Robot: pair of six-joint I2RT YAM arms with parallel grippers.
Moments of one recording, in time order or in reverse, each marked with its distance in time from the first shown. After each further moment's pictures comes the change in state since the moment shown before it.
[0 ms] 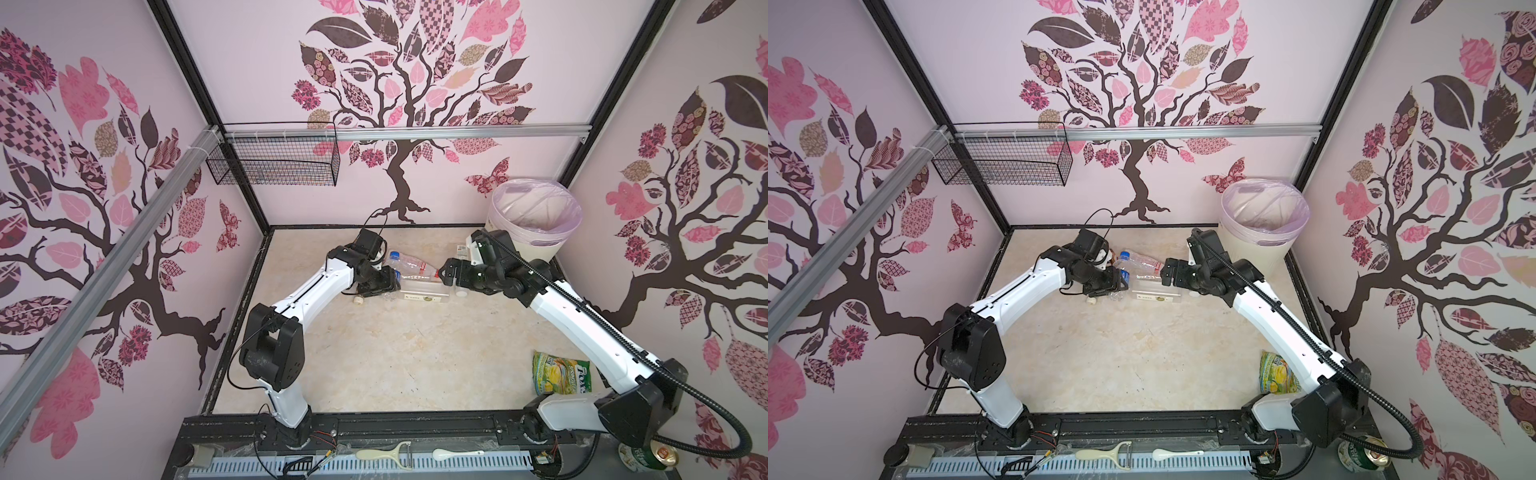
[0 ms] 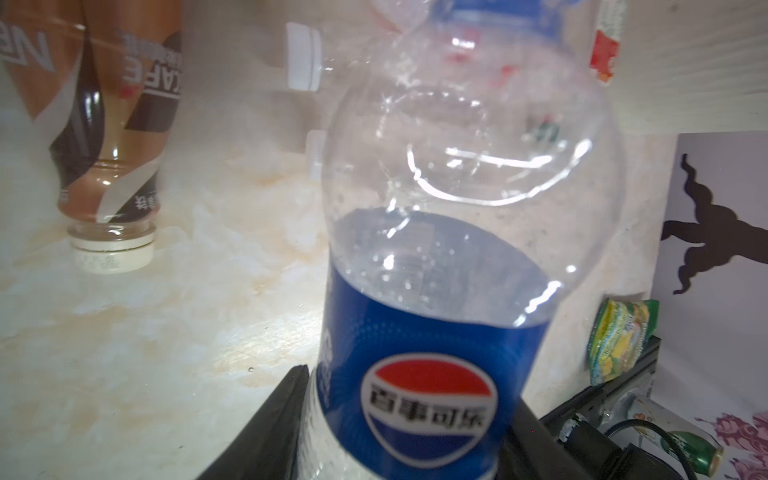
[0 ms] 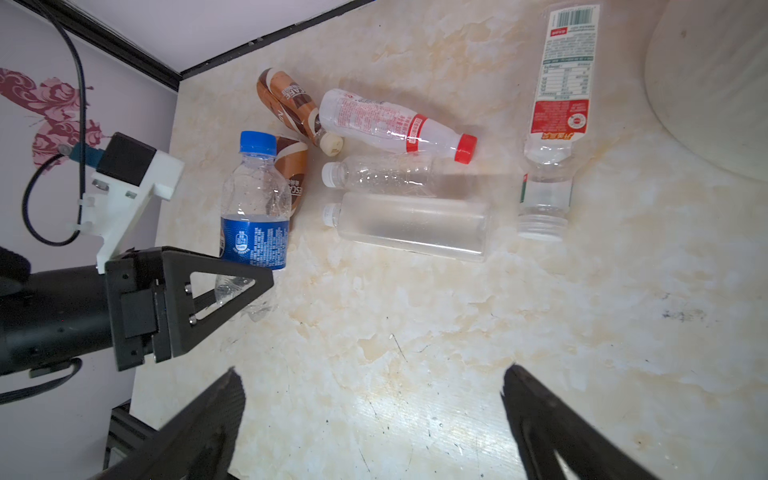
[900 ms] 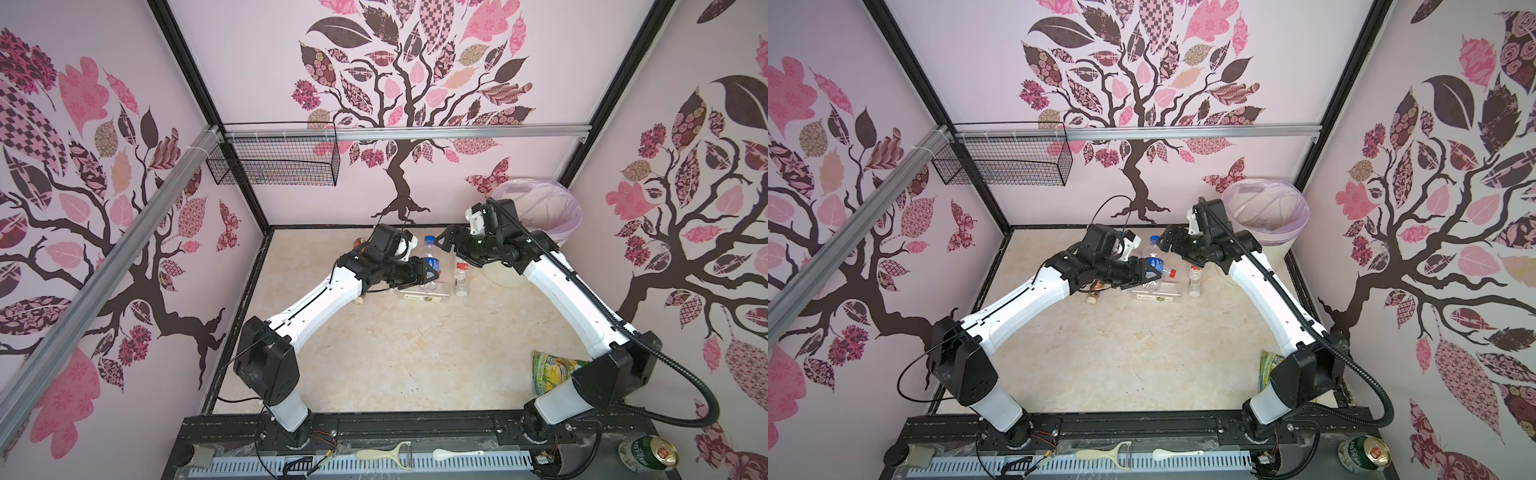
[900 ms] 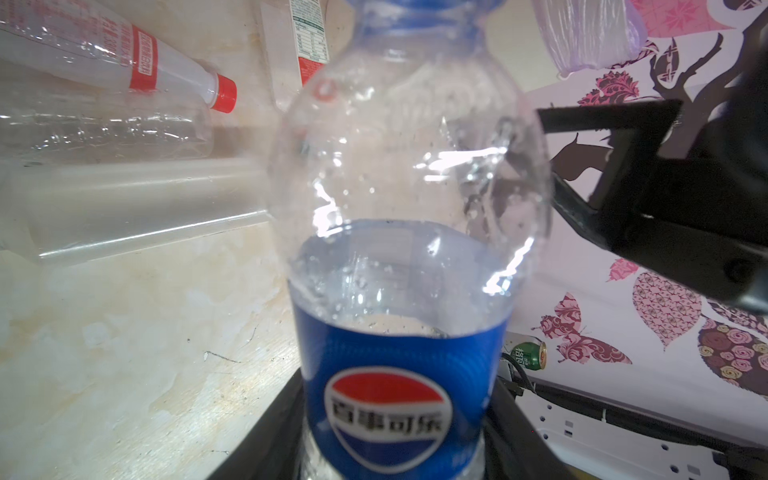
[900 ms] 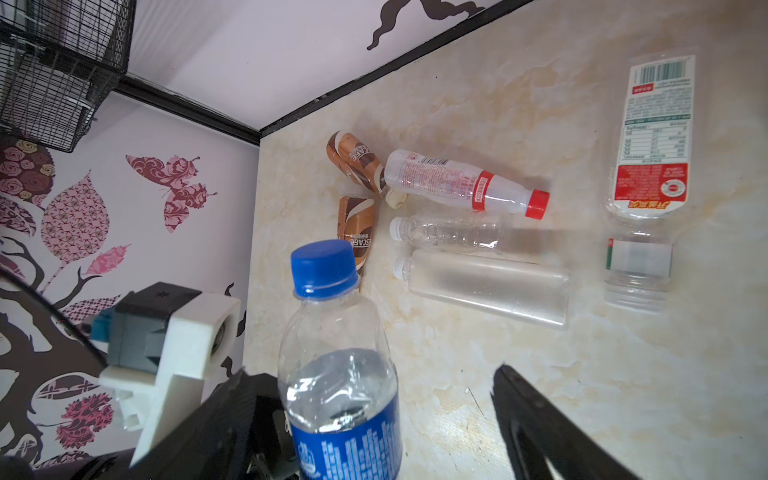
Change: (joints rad) left arm -0.156 -0.066 0.021 0.286 0.205 -0.152; right arm -0.105 0.207 0.268 0.022 -0.199 0.075
